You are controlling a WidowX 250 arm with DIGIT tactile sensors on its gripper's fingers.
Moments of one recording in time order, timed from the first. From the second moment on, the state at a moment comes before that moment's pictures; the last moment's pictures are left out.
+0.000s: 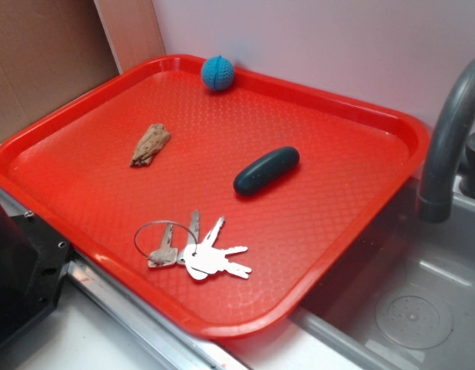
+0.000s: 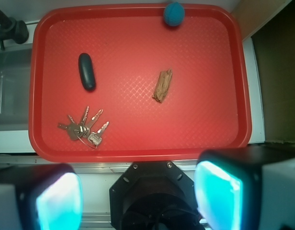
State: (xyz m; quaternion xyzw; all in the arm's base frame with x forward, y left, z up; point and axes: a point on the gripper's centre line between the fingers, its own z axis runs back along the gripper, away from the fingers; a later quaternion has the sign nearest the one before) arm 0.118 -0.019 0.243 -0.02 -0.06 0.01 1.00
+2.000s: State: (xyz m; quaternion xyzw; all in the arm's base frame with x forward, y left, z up) arm 0.132 -0.113 0.082 0.01 -0.02 -0.35 0.94
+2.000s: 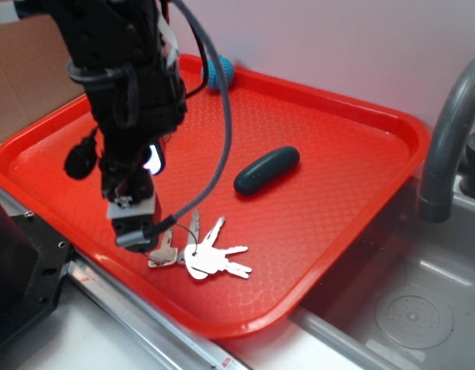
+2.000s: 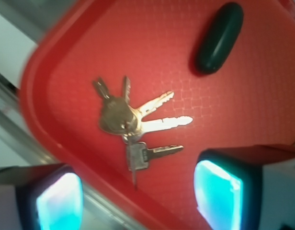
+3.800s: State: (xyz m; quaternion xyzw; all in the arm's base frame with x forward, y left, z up) arm 0.130 -0.120 0.040 -0.05 -0.03 -0.36 0.93
